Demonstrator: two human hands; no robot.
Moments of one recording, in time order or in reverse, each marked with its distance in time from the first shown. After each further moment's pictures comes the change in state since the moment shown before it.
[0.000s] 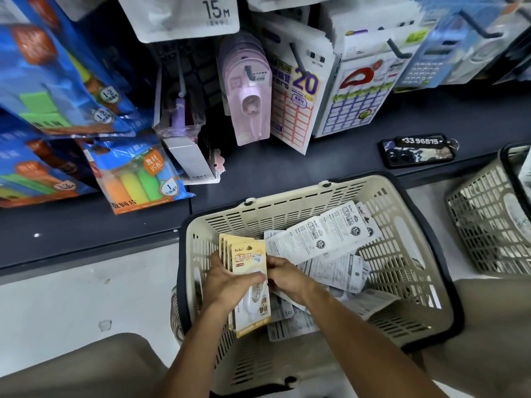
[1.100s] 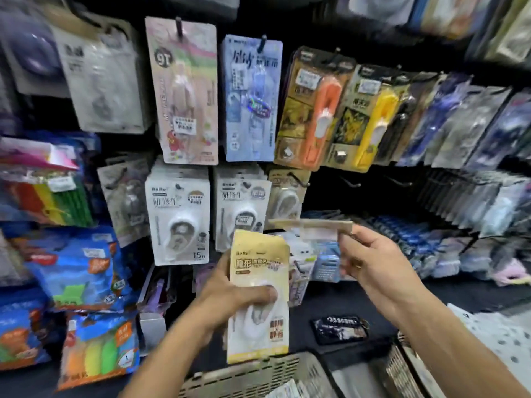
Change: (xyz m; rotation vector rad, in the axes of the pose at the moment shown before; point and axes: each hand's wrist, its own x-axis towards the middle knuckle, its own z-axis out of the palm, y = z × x) left_hand -0.132 0.297 -0.069 -0.424 -0.386 0.737; right_hand -0.349 -0.291 -0.101 0.073 0.363 -1.076
